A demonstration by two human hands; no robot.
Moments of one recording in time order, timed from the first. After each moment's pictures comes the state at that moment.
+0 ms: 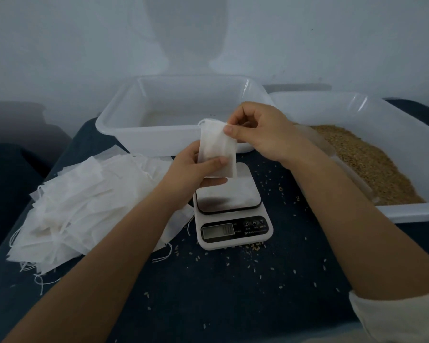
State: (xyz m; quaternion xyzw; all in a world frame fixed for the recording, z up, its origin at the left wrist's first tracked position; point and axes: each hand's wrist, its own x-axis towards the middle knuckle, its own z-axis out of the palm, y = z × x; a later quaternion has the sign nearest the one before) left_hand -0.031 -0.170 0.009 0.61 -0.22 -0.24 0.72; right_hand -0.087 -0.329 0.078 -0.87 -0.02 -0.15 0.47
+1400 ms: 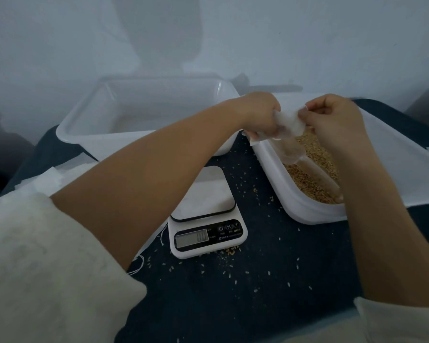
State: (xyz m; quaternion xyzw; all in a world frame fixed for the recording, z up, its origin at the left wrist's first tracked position) left_hand -0.019 -0.340 0.108 0.84 -0.50 -0.13 0.15; right_hand -0.141 -0.444 0.081 -0.80 0.26 -0.32 0.44
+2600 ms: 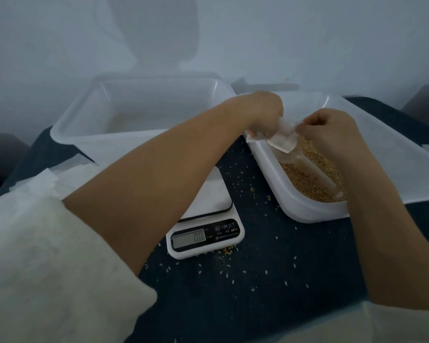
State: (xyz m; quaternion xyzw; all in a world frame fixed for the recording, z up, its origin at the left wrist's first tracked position) left_hand -0.036 -0.343 0.117 0.85 -0.51 -0.10 0.07; right_hand -0.154 -0.446 0.075 -0.83 0.30 -0.27 0.38
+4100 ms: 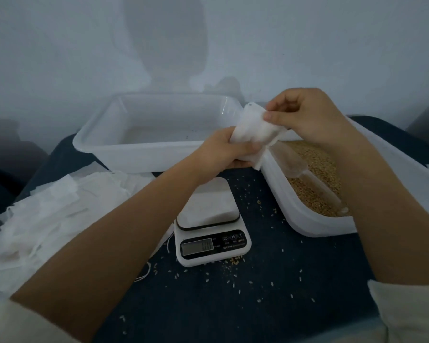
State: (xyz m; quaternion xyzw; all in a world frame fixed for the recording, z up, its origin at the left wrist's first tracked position) left_hand -0.029 -0.258 0.063 0.61 -0.34 -0.31 0.65; right_hand -0.116 -0.417 0.124 -0.89 0.04 -0.23 0.39
